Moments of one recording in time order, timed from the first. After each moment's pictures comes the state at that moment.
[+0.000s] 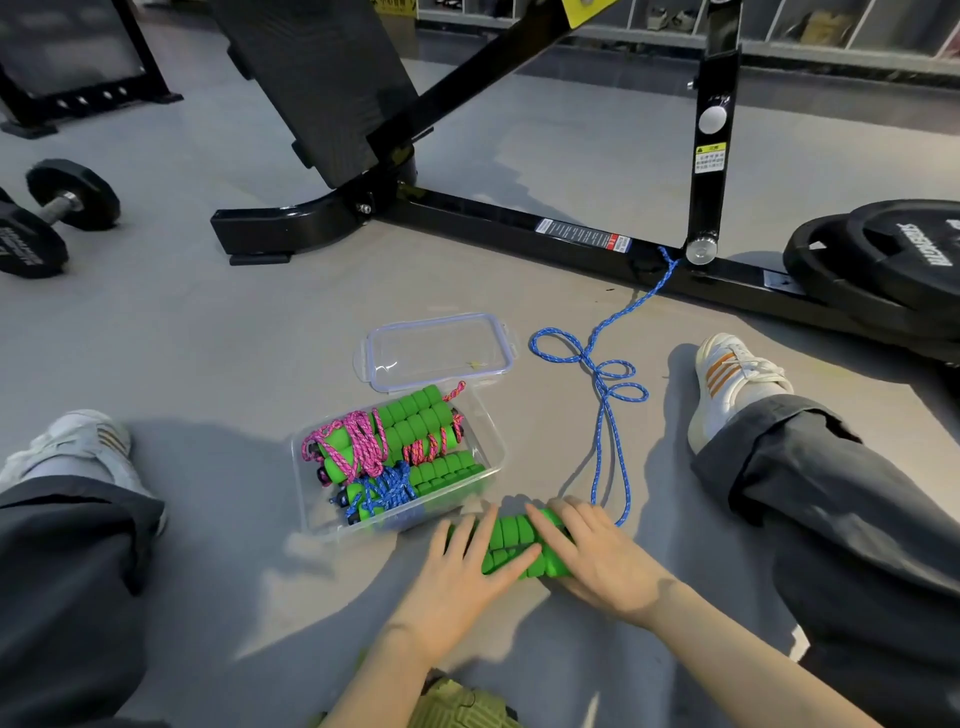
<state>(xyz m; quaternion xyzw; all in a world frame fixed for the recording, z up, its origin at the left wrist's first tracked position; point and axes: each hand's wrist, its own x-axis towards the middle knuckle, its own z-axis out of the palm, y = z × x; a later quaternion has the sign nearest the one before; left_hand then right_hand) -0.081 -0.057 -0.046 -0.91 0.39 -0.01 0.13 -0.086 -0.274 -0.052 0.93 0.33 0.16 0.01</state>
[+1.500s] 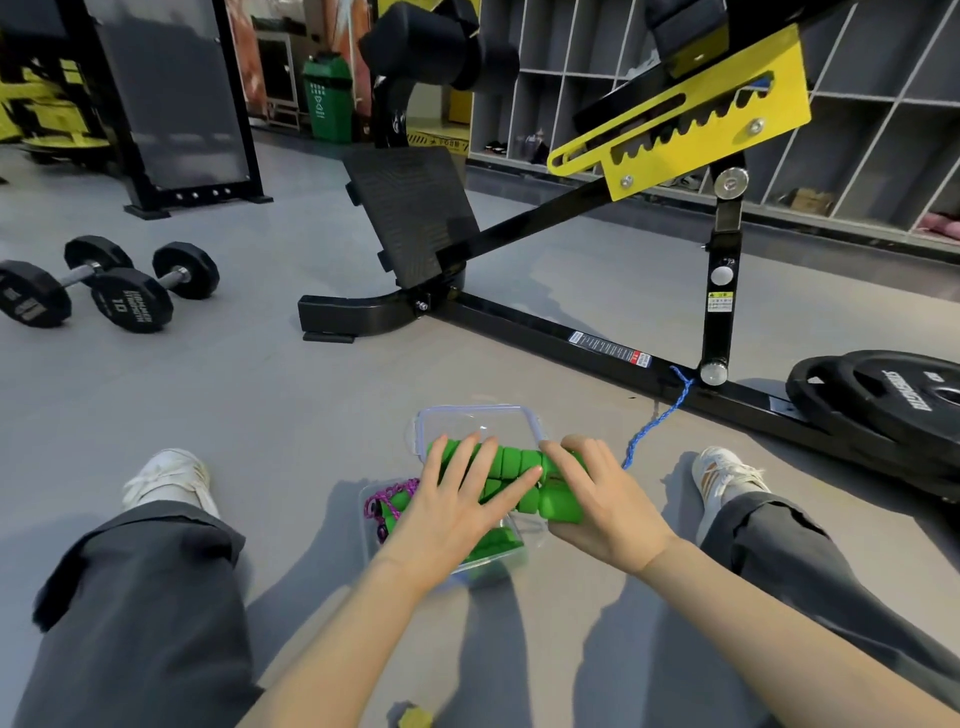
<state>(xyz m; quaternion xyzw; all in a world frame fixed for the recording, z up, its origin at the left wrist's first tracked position) -0.034 0.009 0.080 -0.85 0.32 -0.38 0.15 -0.040 -0.201 0.115 0.91 0.30 0.26 -0.08</state>
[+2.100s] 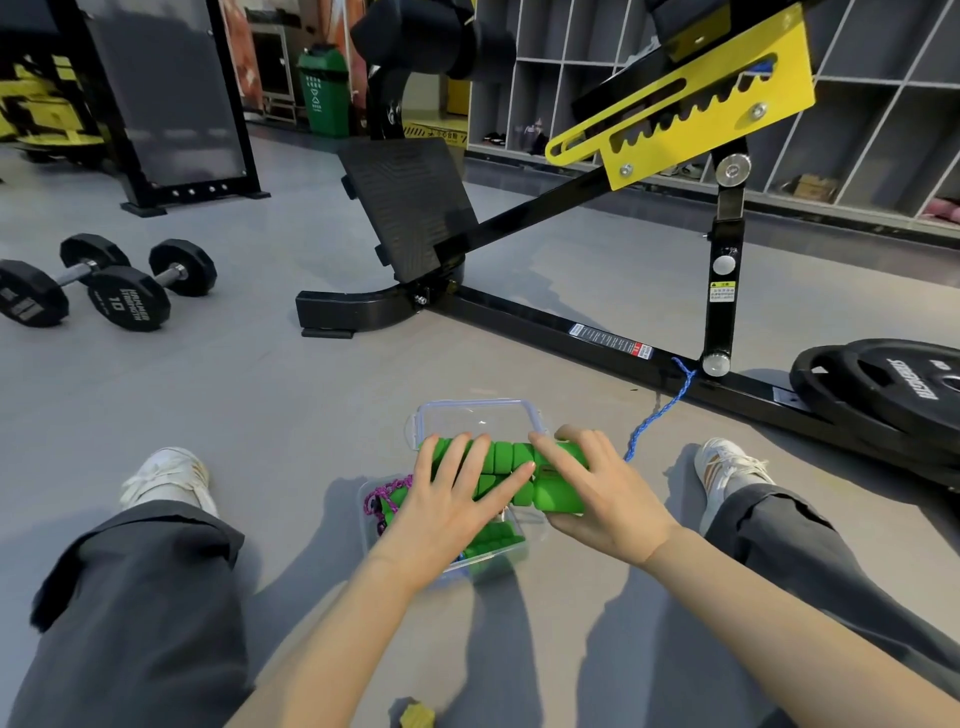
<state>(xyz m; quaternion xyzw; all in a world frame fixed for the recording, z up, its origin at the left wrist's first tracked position) -0.033 0.013 0.077 -0.86 0.30 -0.38 0.18 -0.034 -0.206 0.112 0.92 0.30 0.25 -0.09</state>
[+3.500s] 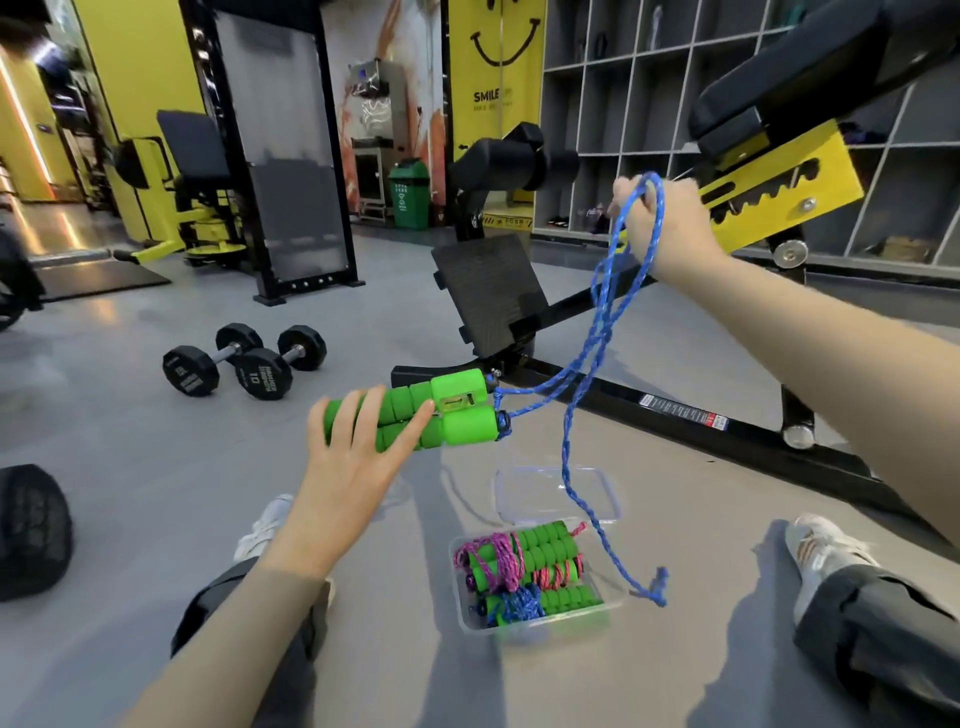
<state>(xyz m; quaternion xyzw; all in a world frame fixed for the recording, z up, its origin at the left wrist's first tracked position) -0.053 0.167 0.193 -0.81 0.14 -0.54 0.19 0.031 -0.126 0.405 0.89 0.08 0.38 -0.24</state>
